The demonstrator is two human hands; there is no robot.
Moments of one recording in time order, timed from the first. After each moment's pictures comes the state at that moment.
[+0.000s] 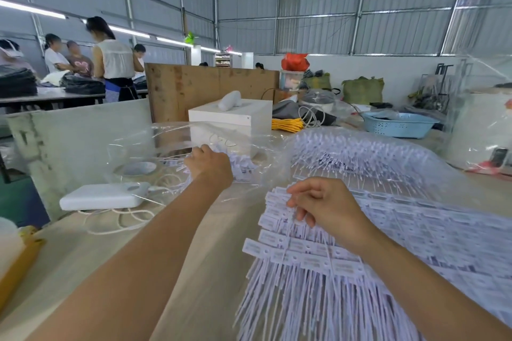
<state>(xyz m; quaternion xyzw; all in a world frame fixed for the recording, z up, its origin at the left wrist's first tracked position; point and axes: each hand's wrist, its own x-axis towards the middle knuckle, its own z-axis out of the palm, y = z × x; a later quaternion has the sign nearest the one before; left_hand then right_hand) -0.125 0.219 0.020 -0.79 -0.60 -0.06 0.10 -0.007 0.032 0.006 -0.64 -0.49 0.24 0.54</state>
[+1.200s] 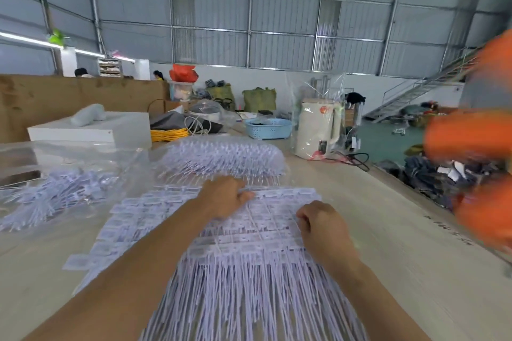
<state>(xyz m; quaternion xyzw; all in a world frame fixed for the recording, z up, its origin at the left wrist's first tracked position) 0.050 0.039 0.019 -0.98 -0.17 -0.12 -0.06 0.118 -0.172 -0.015 -0.86 -0.42 -0.20 0.23</state>
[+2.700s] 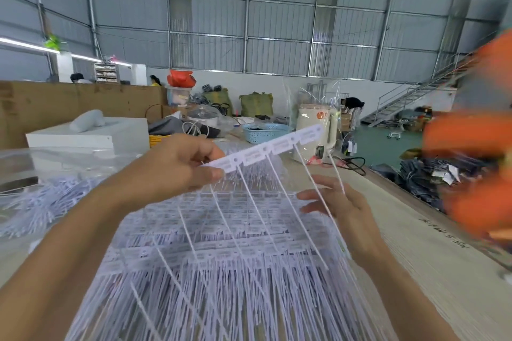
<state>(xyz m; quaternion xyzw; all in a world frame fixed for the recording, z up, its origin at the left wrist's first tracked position) -0.079 -0.004 0.116 -0.90 -0.05 -0.25 -0.35 0.097 -0.205 0.033 -0.65 -0.37 0.03 0.66</state>
